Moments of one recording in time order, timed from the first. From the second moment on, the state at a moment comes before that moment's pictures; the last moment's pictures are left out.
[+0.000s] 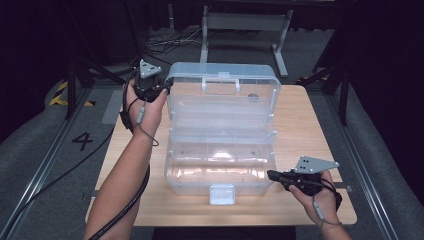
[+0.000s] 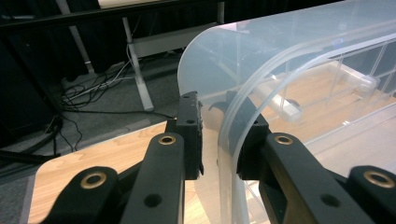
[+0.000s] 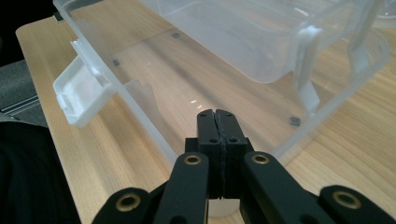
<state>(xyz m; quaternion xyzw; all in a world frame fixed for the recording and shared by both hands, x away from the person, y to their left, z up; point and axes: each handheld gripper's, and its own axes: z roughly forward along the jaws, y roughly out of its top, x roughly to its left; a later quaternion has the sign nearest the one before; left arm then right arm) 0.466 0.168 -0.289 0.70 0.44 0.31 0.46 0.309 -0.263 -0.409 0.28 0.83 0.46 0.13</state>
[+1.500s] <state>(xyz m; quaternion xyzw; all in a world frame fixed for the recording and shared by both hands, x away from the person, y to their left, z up) 0.498 0.169 -0.310 0.68 0.44 0.33 0.48 0.308 -0.259 -0.408 0.28 0.83 0.46 0.13</state>
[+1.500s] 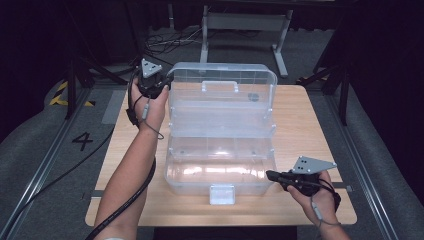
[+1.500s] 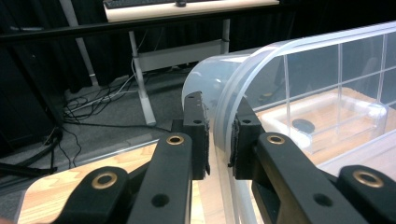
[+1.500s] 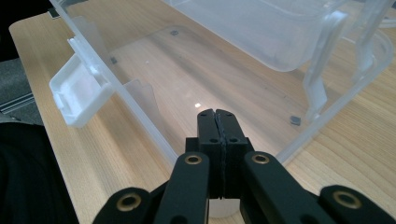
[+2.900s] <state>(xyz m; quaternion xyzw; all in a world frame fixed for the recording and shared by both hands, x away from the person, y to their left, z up) 0.550 0.170 -0.336 0.70 0.45 0.30 0.46 0.306 -0.253 -0.408 0.29 0.84 0.44 0.15</state>
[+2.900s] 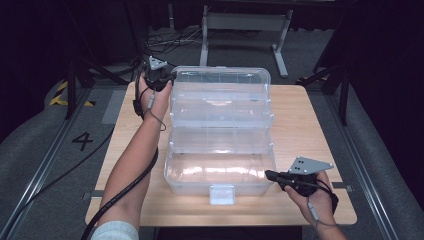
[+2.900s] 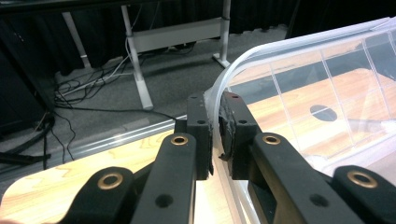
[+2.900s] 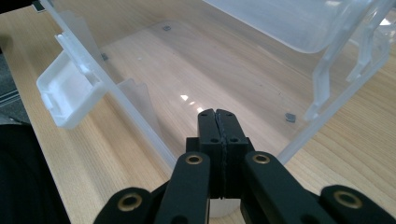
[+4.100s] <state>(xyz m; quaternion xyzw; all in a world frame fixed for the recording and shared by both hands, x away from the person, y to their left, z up) 0.580 0.179 -0.369 0.70 0.49 0.23 0.47 0.308 -0.249 -0.408 0.30 0.84 0.43 0.15</state>
